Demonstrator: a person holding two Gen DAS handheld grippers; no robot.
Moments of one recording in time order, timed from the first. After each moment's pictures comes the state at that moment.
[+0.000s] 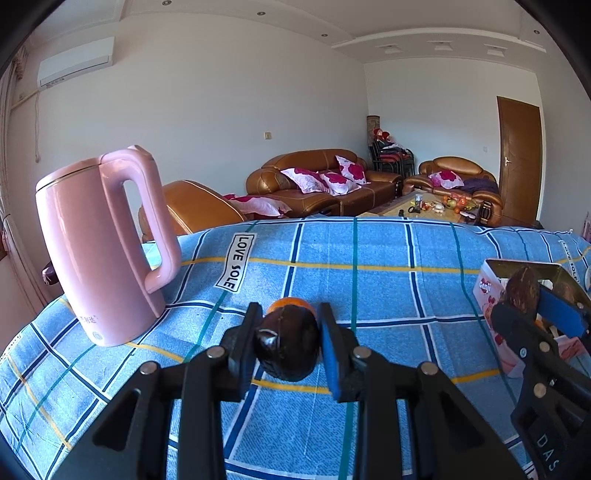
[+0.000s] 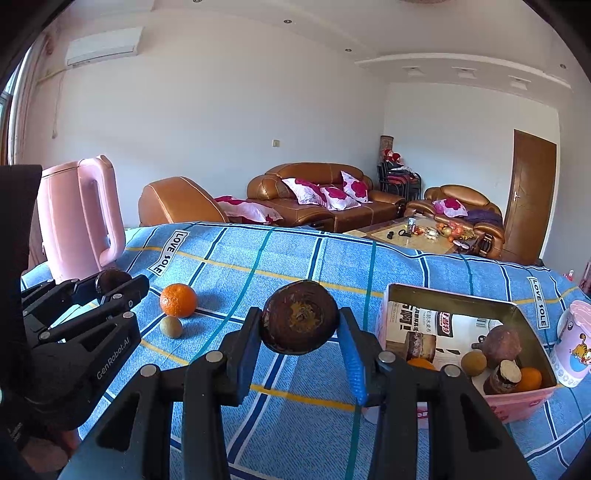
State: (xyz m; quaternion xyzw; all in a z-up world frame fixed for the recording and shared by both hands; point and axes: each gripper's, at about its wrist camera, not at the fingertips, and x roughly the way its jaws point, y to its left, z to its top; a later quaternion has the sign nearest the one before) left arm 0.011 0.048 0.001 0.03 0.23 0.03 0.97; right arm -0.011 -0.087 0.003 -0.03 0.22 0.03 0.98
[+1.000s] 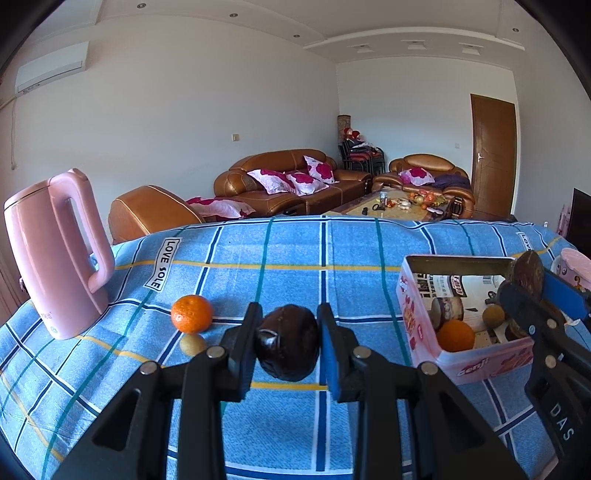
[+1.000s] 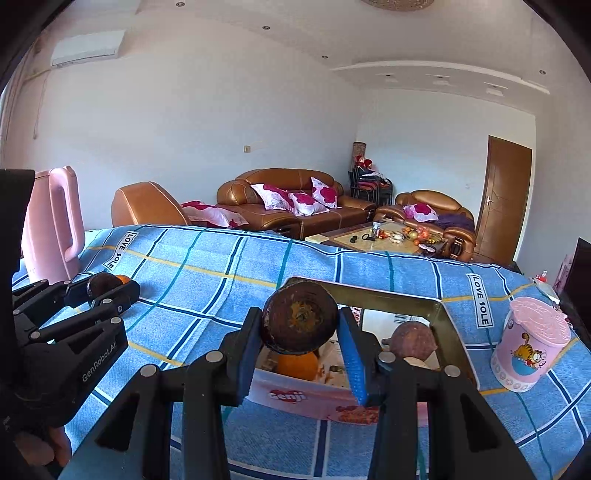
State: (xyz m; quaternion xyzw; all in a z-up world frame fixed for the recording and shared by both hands) left arm -0.002 -0.041 0.004 0.04 0.23 -0.02 0.97; right arm -0.039 -0.177 0.011 -0.04 0.20 -0.03 0.98
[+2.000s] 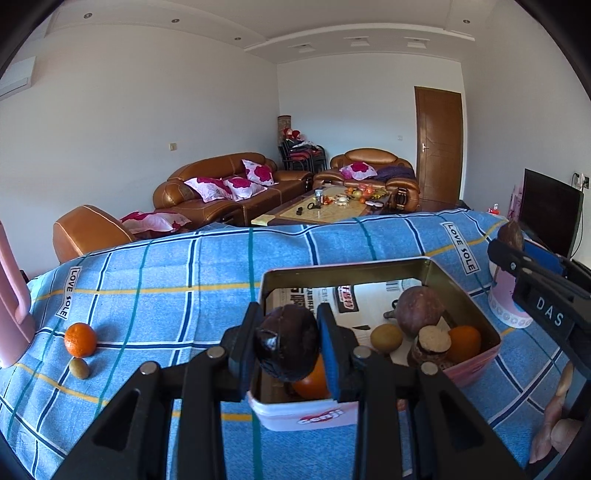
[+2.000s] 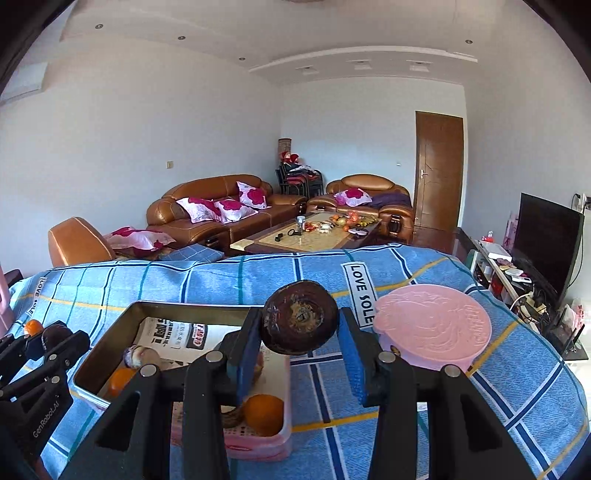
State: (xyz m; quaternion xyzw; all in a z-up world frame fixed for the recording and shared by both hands) left arm 0.005 -0.156 0.005 0.06 0.23 -0.14 0.96; right arm -0.033 -0.319 0.023 0.03 0.20 -0.16 0.97
